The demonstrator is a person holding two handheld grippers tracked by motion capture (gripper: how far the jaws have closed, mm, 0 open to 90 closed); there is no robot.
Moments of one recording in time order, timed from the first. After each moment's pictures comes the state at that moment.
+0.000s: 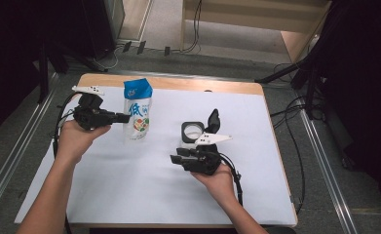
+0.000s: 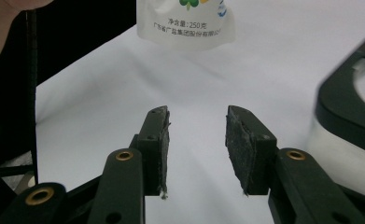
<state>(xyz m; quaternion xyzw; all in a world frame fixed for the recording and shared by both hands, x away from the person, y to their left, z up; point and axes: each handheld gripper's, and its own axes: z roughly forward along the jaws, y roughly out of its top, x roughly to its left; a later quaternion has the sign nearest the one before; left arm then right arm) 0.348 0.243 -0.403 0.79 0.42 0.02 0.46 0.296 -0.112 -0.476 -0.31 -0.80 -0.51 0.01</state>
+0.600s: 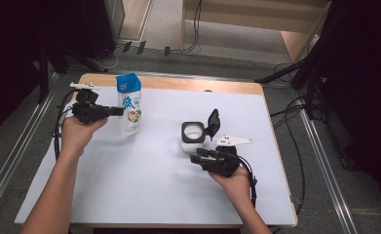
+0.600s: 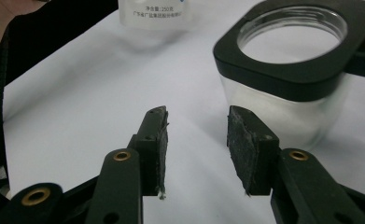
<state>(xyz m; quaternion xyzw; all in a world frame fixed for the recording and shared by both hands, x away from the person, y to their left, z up) 0.379 0.268 -0.432 0.75 0.48 0.05 0.46 0.296 -0.160 -0.482 -0.36 -0.79 -0.49 -0.02</state>
